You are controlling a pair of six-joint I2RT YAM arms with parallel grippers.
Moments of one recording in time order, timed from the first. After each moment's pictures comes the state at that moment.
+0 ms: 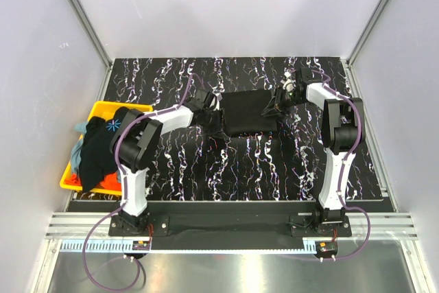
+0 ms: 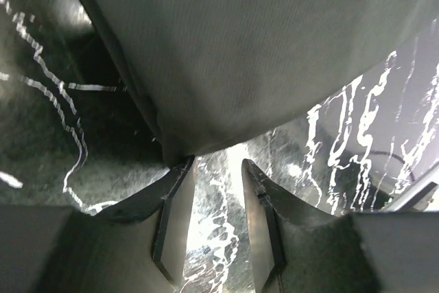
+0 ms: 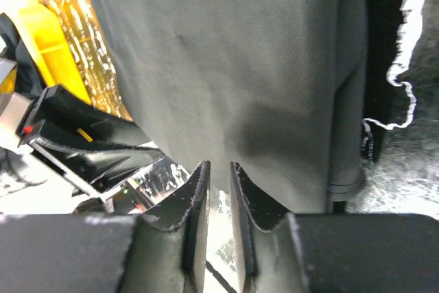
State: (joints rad) left arm -0.52 1.99 1.28 -0.29 0.38 -0.56; right arm 0.07 2.16 1.55 -0.55 -0.77 0.39
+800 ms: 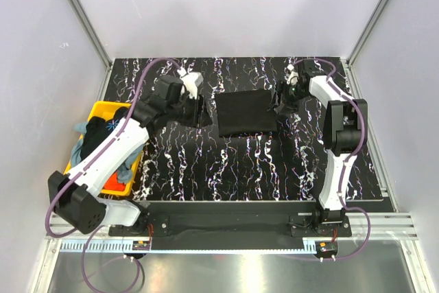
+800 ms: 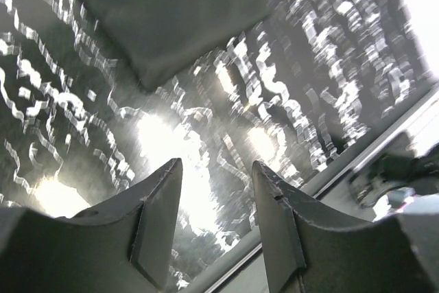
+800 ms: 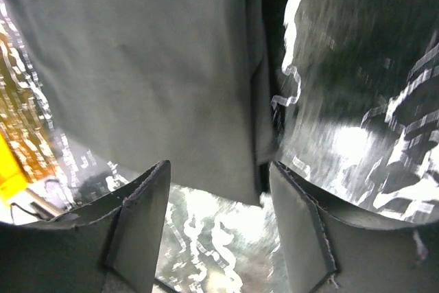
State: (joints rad) left arm -0.53 1.32 1.27 -0.61 0.29 -0.33; right arm 0.06 2.10 1.63 -0.71 -0.48 0.24
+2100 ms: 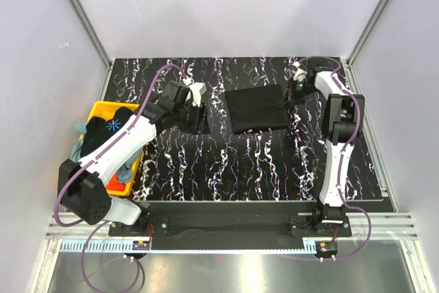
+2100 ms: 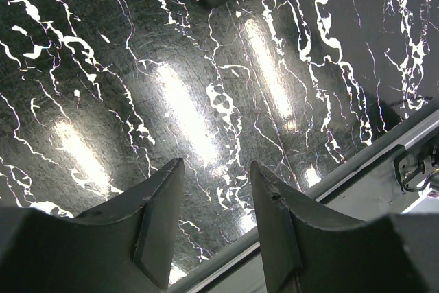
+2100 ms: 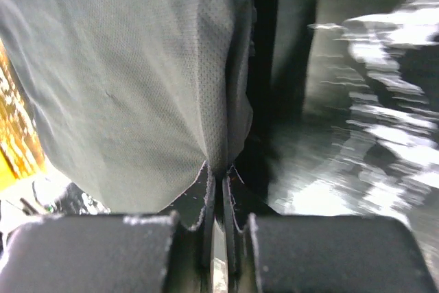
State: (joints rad) left arm -0.52 1.40 1.19 -0.66 0.26 -0.29; right arm -0.02 2.36 1.90 -0.78 -0.58 0.09
